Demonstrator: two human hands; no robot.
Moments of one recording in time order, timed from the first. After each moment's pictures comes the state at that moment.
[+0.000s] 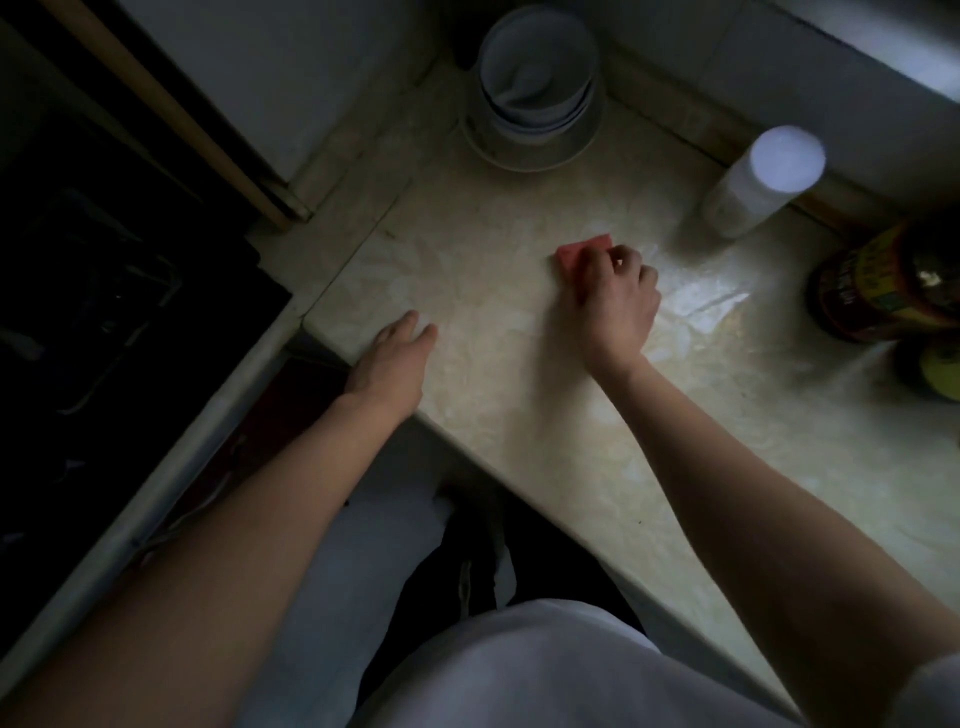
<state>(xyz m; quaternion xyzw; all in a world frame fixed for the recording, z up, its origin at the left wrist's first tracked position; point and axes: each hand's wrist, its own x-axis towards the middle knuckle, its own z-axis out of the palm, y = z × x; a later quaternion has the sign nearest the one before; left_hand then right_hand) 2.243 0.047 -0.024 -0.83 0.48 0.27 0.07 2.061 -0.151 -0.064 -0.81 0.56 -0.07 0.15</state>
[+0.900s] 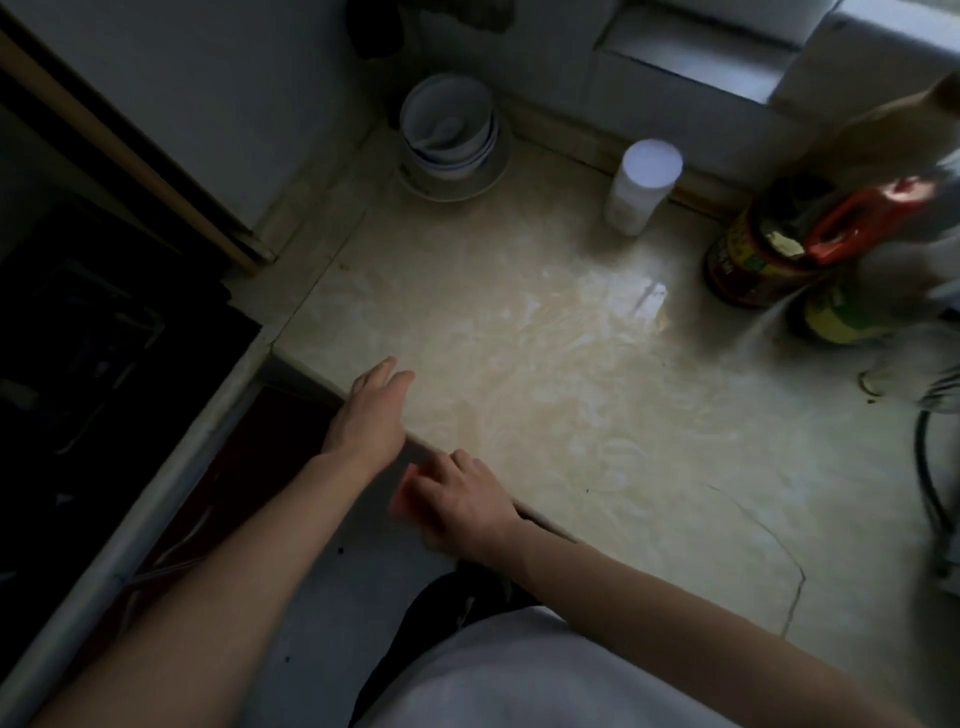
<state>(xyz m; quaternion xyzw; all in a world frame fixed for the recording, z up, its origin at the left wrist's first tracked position) 2.168 0.079 0.012 -0.85 0.48 0.22 -0.01 1.994 0.073 -0.051 -0.93 0.18 0.06 0.30</state>
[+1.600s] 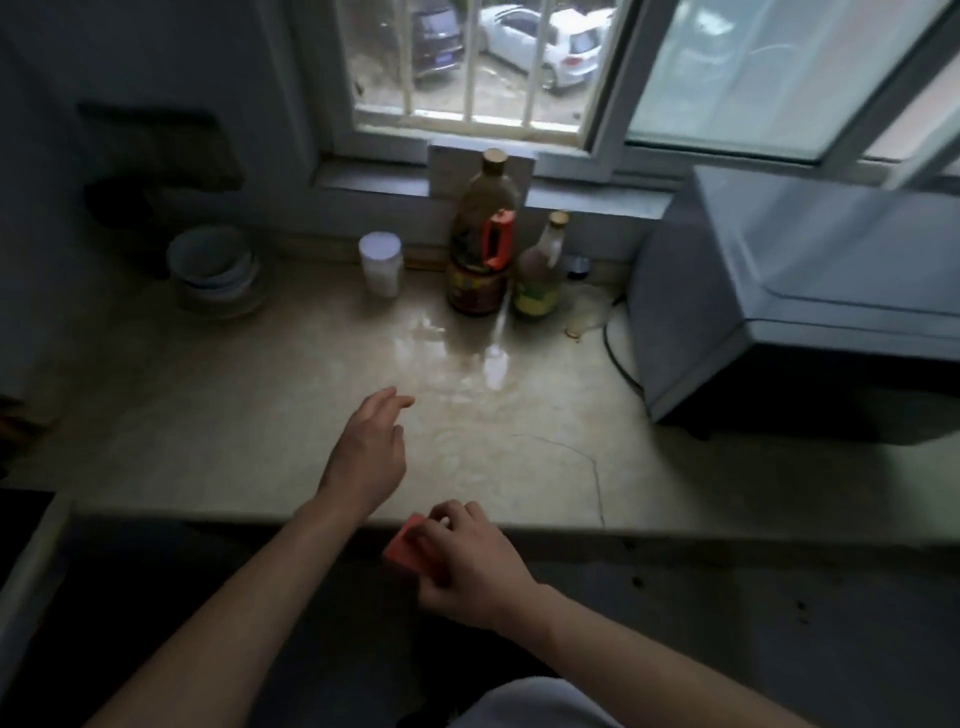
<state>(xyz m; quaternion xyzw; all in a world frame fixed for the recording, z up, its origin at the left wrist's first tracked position) 2.008 0.054 0.077 -0.66 0.68 0.23 -0.23 1.833 0.142 0.037 -0.84 0.47 -0.07 0.27</state>
